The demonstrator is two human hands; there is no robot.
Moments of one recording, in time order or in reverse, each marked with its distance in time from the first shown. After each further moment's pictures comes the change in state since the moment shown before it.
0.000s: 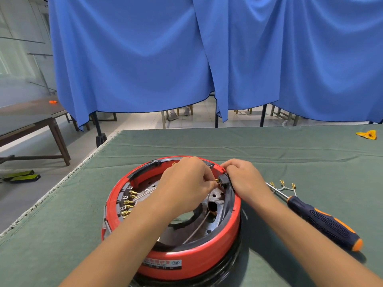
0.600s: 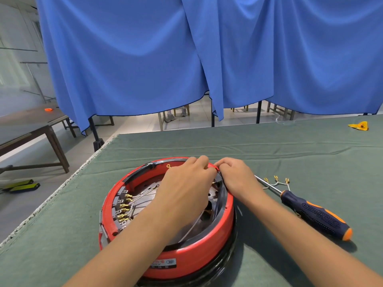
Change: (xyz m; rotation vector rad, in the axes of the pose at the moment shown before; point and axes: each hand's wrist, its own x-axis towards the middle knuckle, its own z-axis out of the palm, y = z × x) left_hand -0.009 0.009 0.010 0.467 0.133 0.248; right_hand -0.003 -0.002 0.001 0.002 0.017 0.042
